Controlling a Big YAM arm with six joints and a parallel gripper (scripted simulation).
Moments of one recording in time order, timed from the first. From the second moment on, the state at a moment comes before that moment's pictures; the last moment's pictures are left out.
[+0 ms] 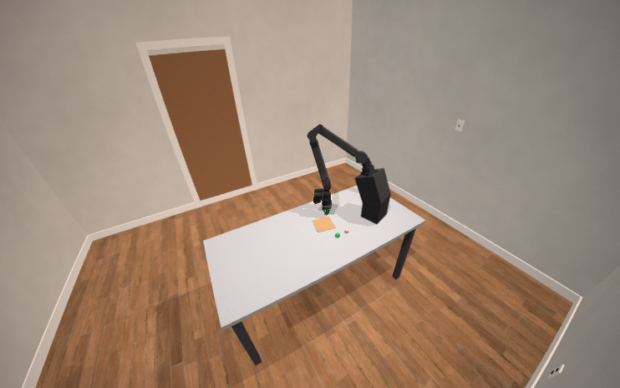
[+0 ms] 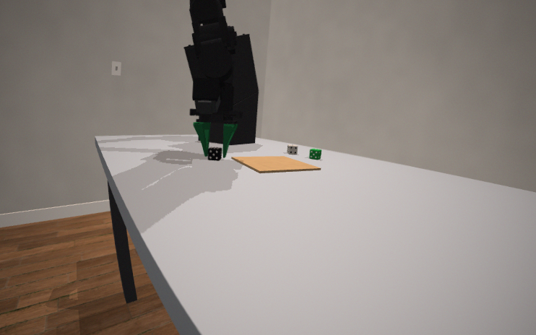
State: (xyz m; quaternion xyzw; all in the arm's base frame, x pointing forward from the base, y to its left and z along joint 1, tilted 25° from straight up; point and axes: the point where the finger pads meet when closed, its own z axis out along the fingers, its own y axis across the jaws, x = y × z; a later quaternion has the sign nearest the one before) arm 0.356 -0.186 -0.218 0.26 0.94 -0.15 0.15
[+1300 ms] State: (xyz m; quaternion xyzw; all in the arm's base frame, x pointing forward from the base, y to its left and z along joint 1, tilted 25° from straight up) arm 0.356 -0.186 -0.218 0.26 0.94 -0.15 0.15
